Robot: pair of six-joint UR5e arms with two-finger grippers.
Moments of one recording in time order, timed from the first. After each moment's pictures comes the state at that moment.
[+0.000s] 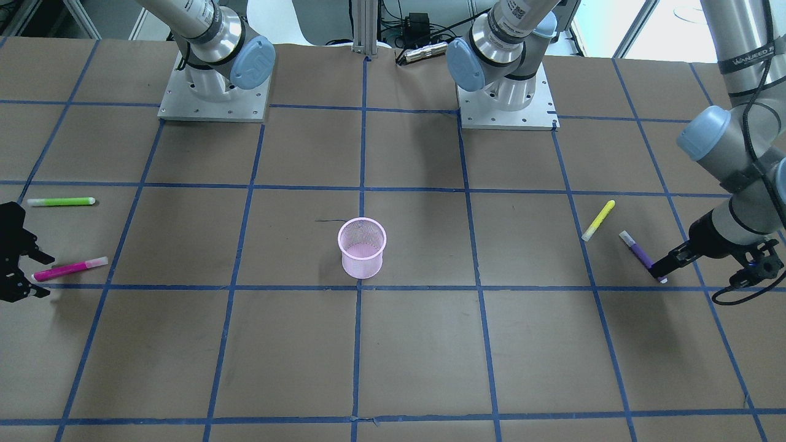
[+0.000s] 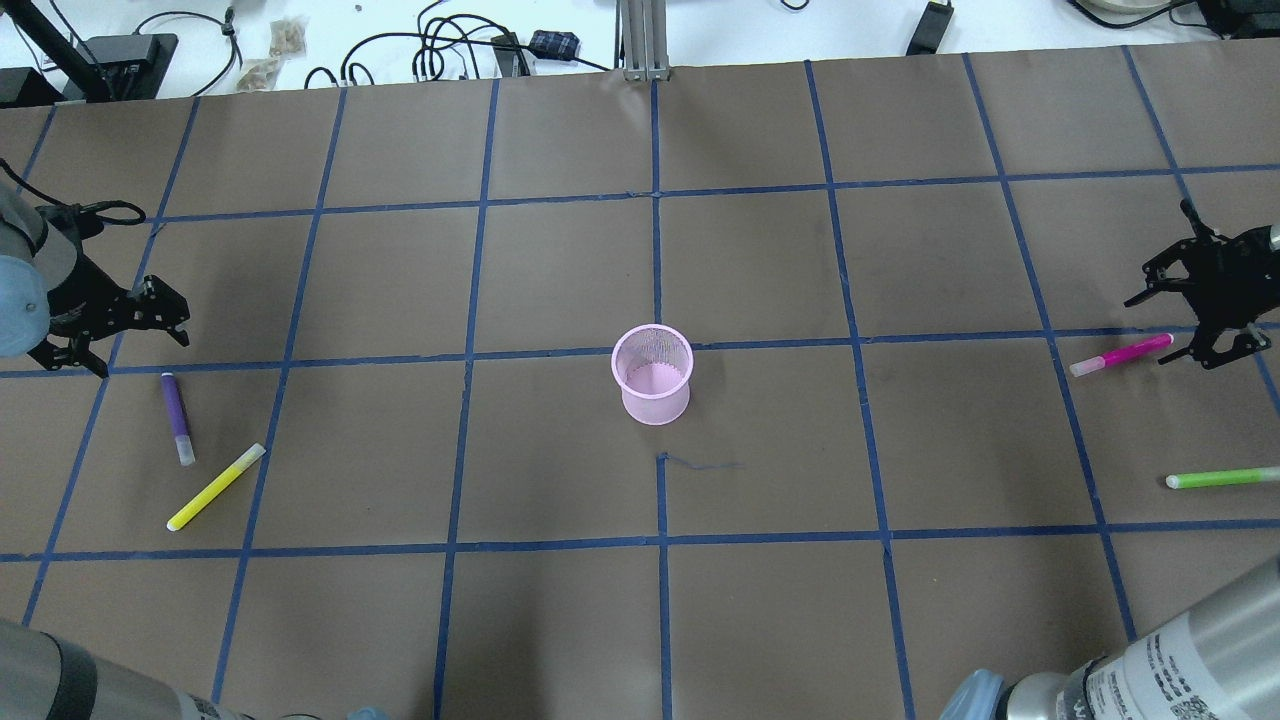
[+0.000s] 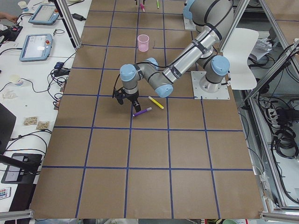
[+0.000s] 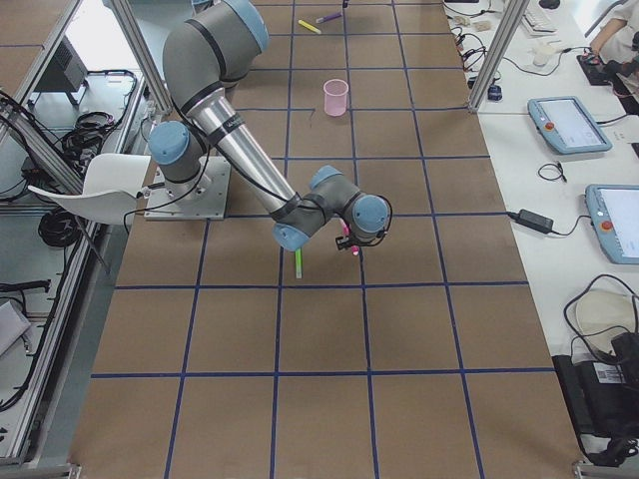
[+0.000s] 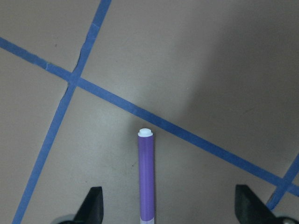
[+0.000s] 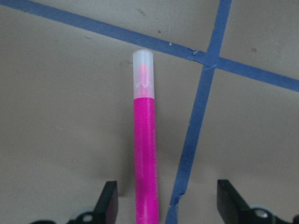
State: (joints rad) left arm -0.95 -1.95 -1.82 -0.98 1.62 0.15; right arm 0.85 -1.08 1.77 -2.09 -1.35 -2.59
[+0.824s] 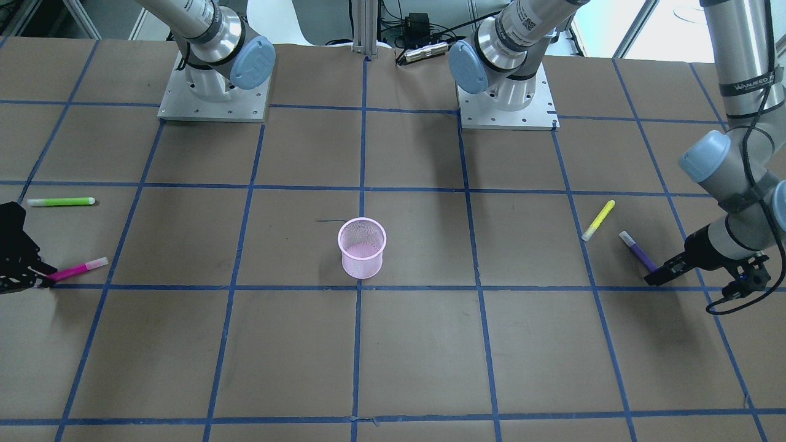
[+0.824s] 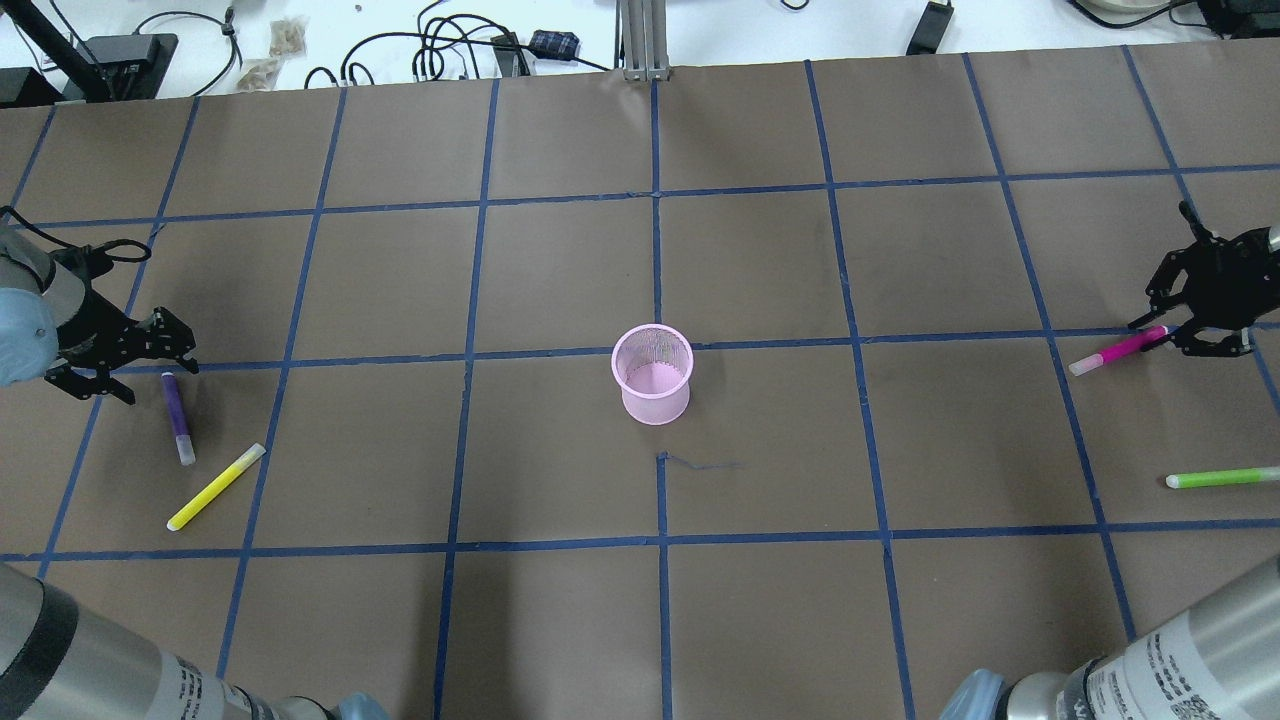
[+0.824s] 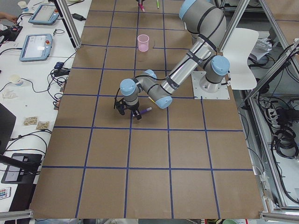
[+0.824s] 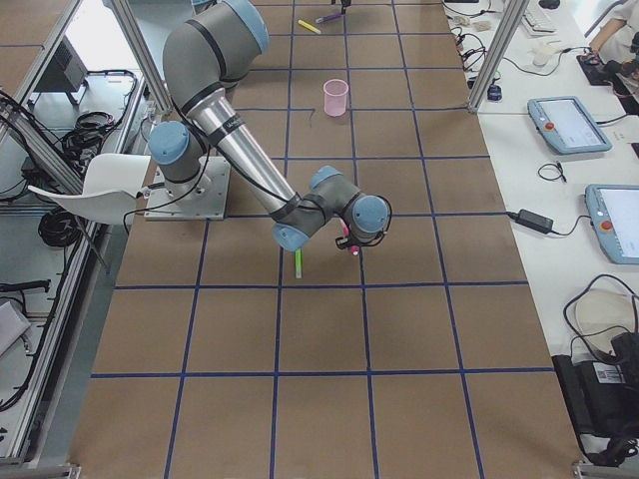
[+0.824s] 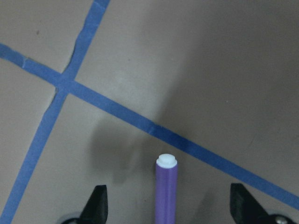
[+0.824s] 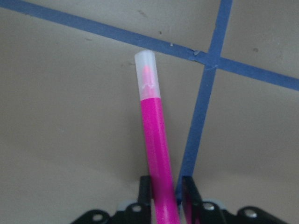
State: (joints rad) left arm -0.91 -2.05 -1.81 -0.94 1.60 0.16; right arm 0.85 -1.08 1.77 -2.08 -1.35 -2.58
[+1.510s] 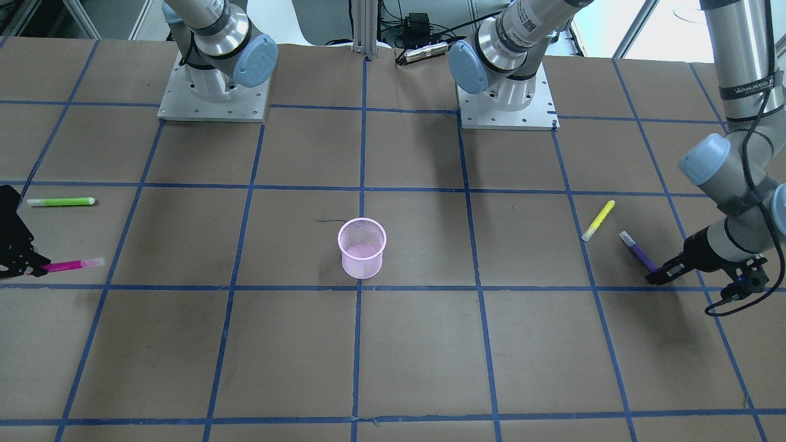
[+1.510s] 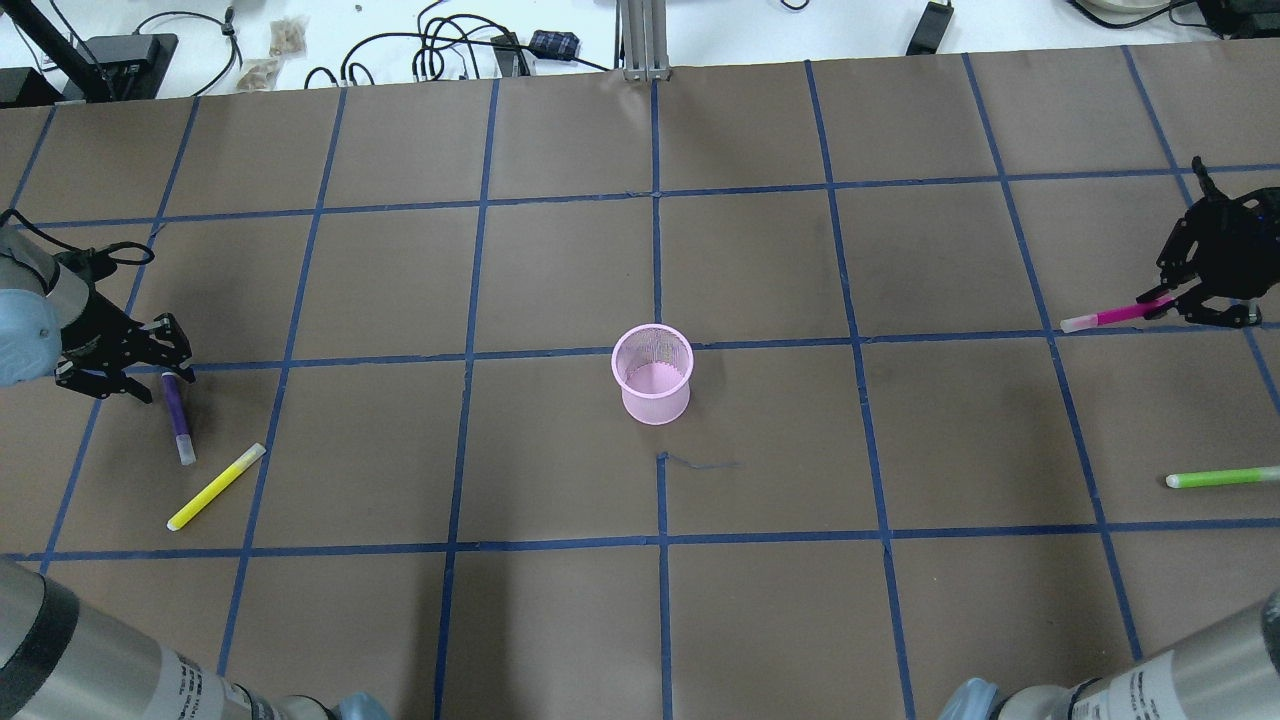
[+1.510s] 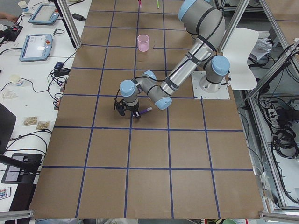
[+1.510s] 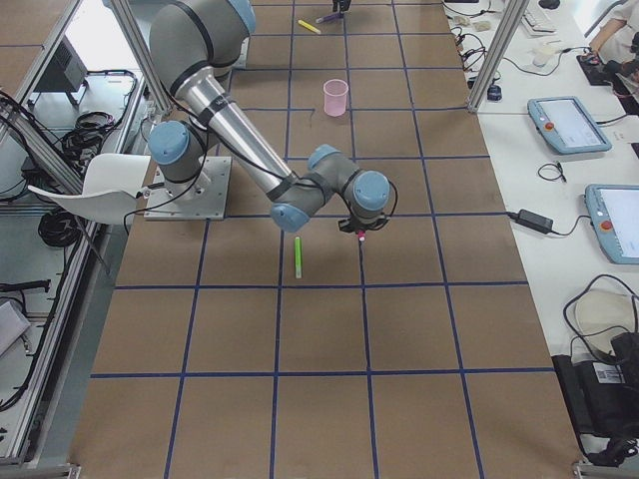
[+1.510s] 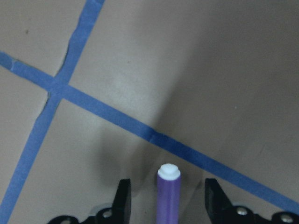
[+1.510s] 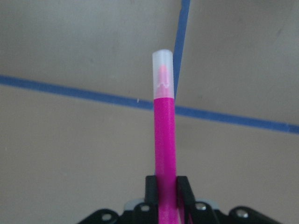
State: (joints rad) left arm -0.91 -2.06 -1.80 -0.94 1.60 0.15; right arm 0.94 -1.24 1.77 -1.98 -1.35 -2.39
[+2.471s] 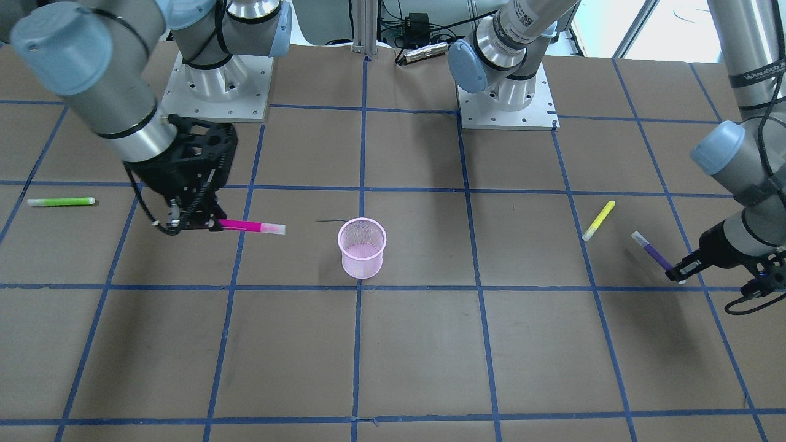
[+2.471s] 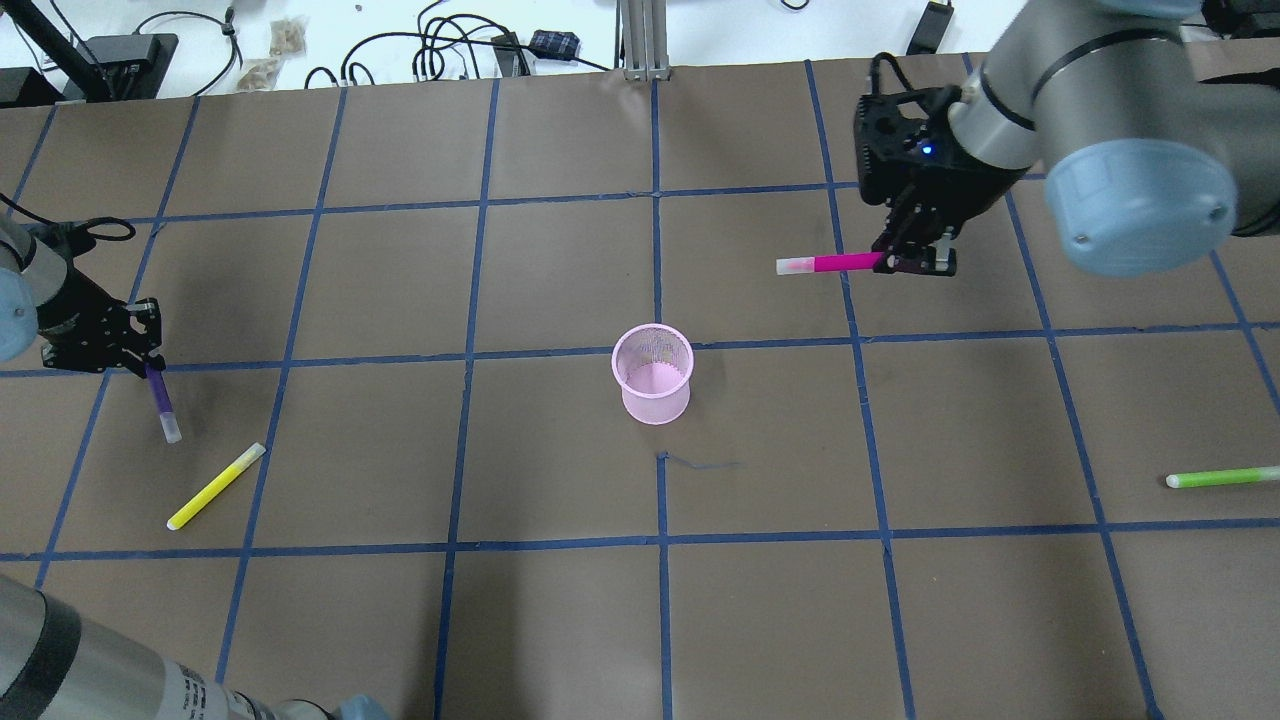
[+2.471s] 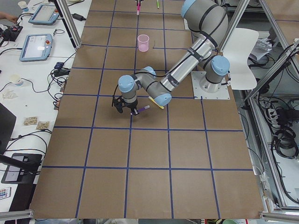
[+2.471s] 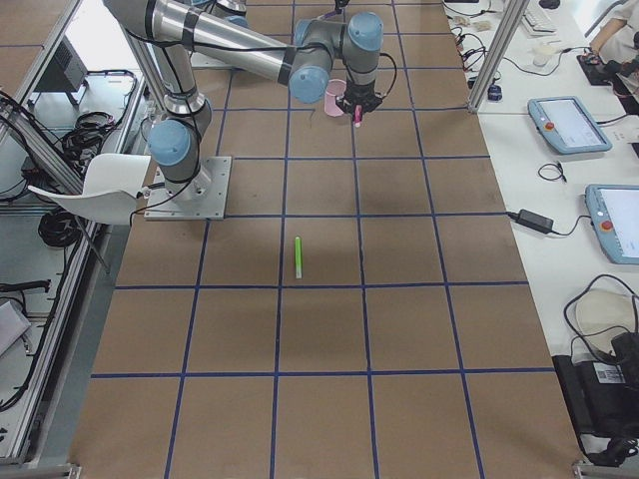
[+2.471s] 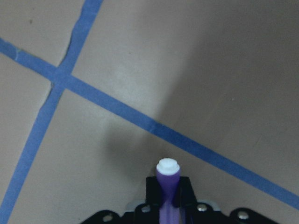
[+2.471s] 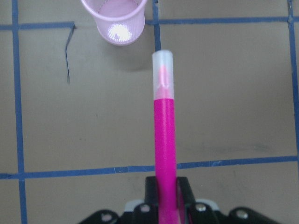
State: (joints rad) left arm -0.93 -2.00 -1.75 -1.00 1.61 0.15; right arm 1.59 -1.49 1.76 -1.92 -1.44 -1.50
